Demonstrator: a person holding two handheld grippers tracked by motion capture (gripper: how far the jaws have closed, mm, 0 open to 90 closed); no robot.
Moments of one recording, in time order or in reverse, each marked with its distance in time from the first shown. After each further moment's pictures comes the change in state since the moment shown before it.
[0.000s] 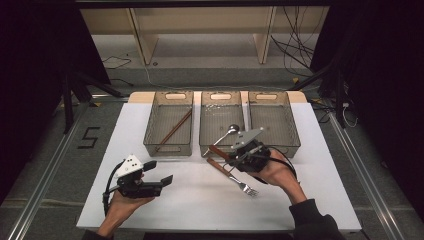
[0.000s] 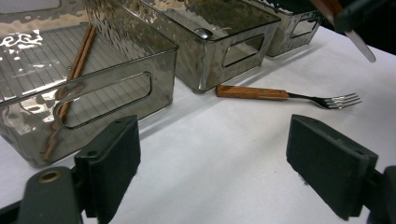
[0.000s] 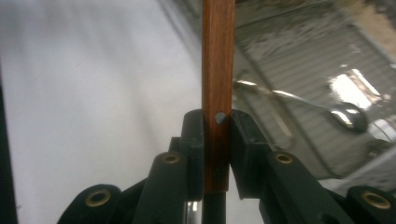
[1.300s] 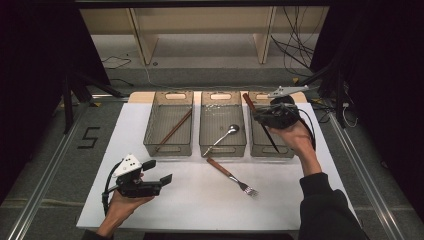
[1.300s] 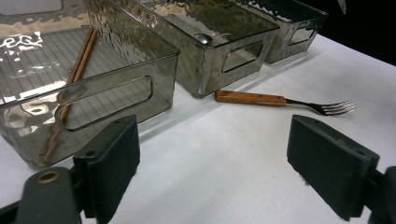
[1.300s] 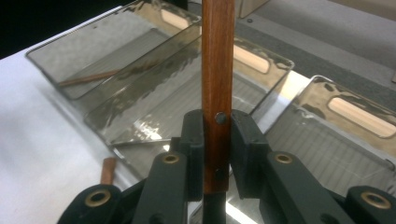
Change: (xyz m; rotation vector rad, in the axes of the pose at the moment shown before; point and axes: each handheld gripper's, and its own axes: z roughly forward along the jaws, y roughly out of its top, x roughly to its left) left arm 0.002 0.000 -0.001 -0.013 -0.007 -0.015; right arm -0.102 0.006 -0.048 -0.177 -0.215 0.338
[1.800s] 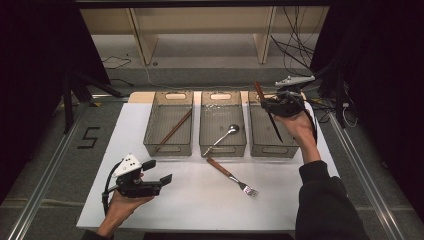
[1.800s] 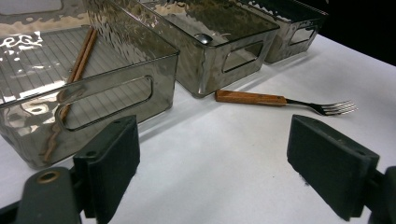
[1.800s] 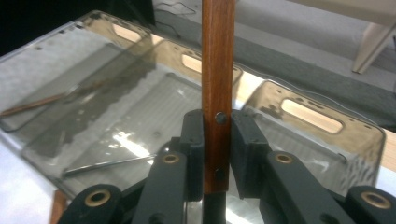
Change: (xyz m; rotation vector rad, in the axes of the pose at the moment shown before) left arm 0.000 0.000 0.000 -0.001 -0.001 0.000; right arm -0.033 0.008 0.009 -0.014 -0.115 0.076
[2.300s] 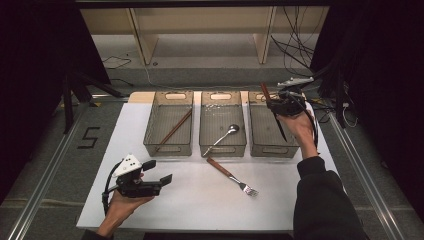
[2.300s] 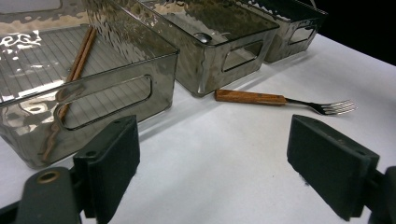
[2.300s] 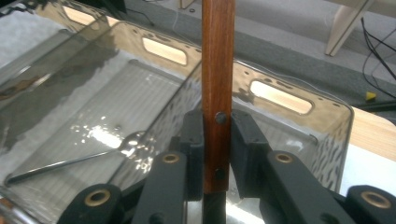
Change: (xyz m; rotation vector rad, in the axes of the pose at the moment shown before) left arm 0.000 0.000 0.000 0.002 -0.002 -0.001; right arm -0.022 -0.011 0.019 0.046 -0.103 0.031
